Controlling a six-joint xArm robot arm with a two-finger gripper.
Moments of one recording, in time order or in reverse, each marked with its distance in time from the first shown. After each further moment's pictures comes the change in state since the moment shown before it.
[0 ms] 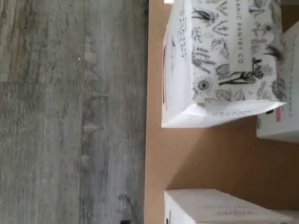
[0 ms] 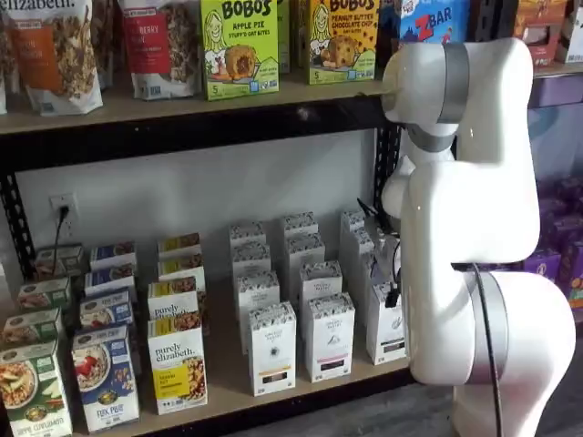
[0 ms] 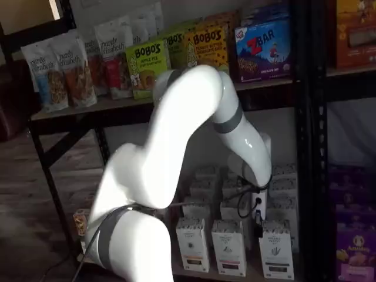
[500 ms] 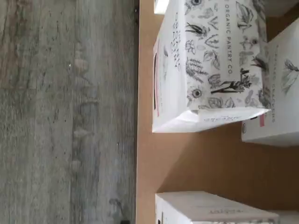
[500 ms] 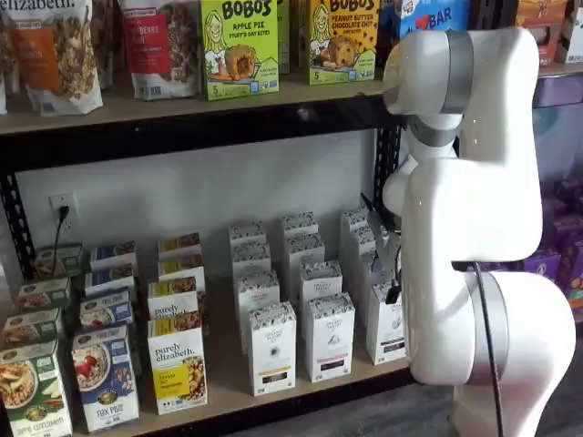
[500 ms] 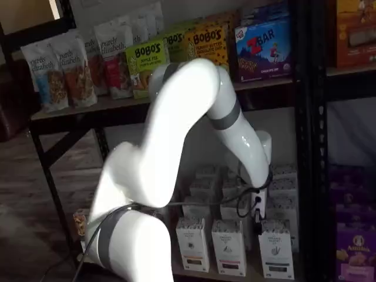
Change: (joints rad) arm 0.002 -0.061 0.081 0.128 -0.054 -0.115
